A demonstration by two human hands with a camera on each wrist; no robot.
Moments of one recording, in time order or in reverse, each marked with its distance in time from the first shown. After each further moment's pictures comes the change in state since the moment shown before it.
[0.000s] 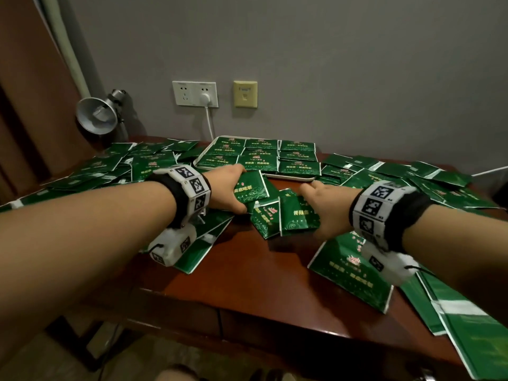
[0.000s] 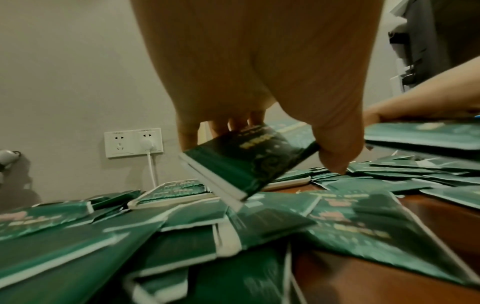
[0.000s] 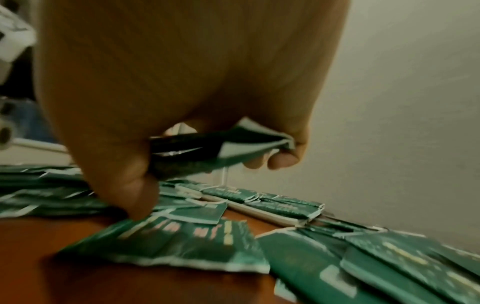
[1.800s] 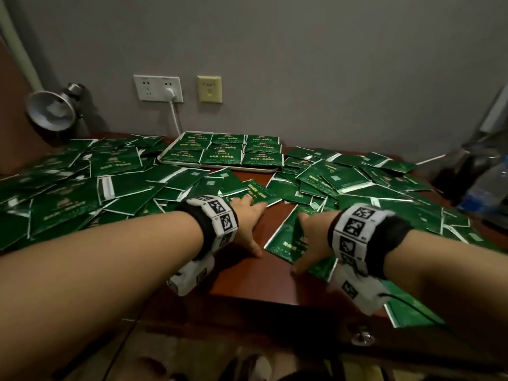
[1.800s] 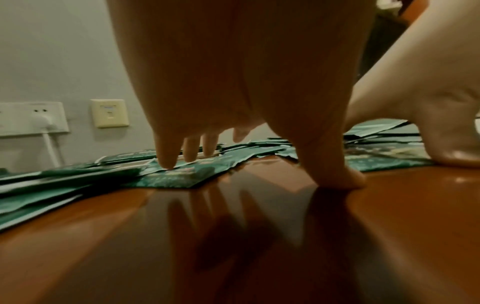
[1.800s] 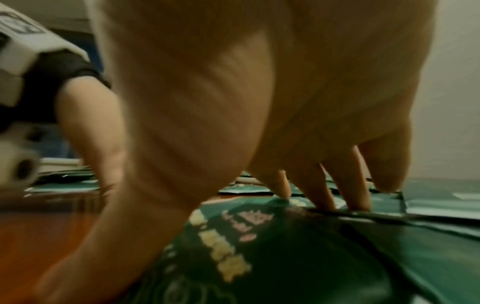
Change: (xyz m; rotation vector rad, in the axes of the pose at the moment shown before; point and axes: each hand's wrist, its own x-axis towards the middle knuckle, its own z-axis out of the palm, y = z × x) left_hand -0.014 0.110 0.071 0.251 -0.242 0.132; right_hand -0.068 0.012 0.043 0.098 -0.322 0.211
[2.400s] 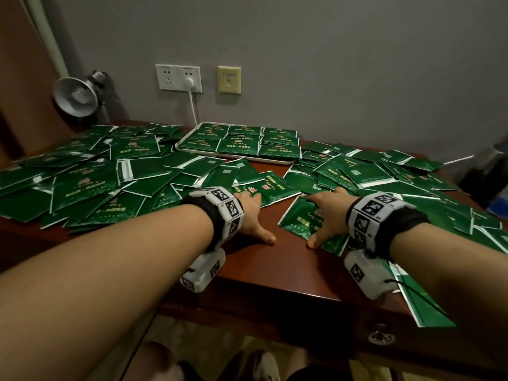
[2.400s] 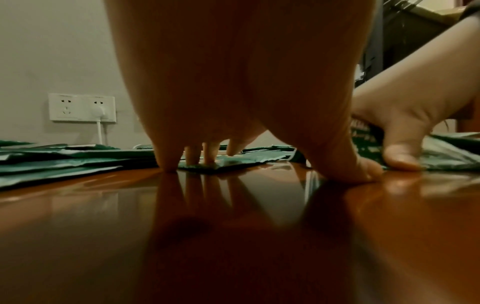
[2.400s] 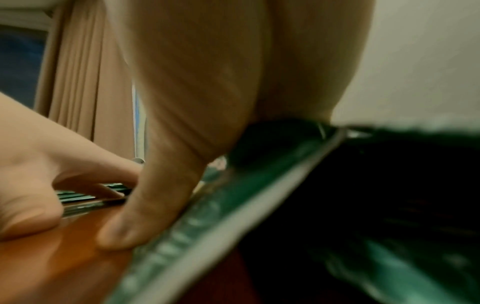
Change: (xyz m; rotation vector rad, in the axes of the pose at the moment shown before) left_hand 0.000 -0.019 0.020 -0.092 -0.030 -0.189; right_hand 0.029 0.003 -0.001 0.014 0.180 0.017
